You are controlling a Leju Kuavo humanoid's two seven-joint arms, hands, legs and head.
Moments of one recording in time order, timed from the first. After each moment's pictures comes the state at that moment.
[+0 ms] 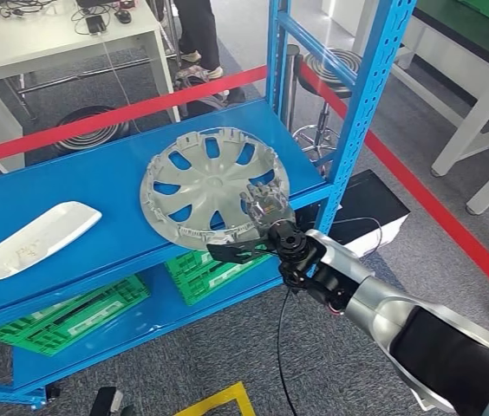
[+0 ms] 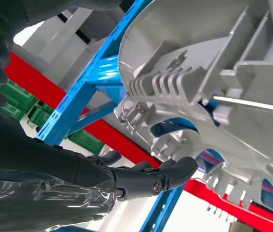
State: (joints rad) left arm -0.15 0.08 -0.99 -0.22 0.86 0.07 -0.29; right arm -0.71 -0.11 1.01 -0.95 1.24 0.06 0.41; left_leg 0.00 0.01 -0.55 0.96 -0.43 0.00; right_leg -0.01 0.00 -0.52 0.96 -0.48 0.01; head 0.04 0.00
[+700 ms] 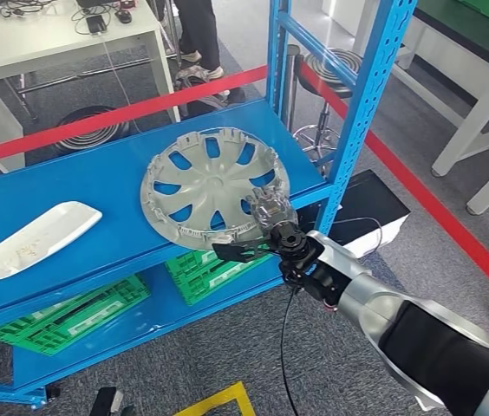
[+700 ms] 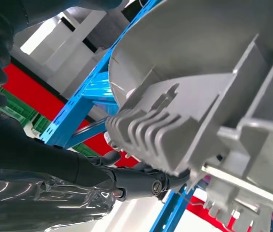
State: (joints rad) left arm -0.15 0.08 -0.99 -0.22 0.86 0.07 -0.29; right arm -0.75 -0.06 1.00 -0.77 1.24 0.00 0.38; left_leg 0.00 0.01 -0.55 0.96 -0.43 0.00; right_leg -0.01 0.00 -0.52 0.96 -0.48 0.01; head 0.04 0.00
